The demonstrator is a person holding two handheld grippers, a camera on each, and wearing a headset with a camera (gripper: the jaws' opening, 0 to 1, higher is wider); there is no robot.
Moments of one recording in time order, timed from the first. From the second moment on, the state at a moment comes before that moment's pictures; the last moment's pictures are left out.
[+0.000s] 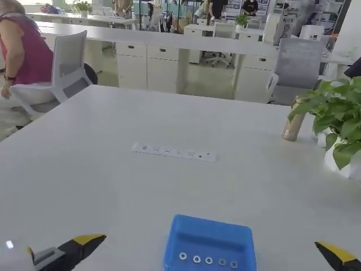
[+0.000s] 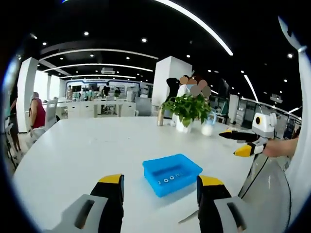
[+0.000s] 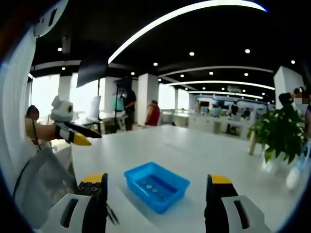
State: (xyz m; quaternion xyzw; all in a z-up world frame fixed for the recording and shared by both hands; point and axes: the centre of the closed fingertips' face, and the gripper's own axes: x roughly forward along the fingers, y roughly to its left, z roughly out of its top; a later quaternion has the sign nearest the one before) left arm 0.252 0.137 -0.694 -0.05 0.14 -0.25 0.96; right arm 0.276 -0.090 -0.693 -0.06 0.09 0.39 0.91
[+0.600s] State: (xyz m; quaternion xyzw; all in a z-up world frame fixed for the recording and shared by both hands) left arm 0.254 0.142 -0.680 -0.09 0.10 -0.22 0.97; right arm 0.280 -0.102 -0.689 -0.01 0.07 0.35 0.93
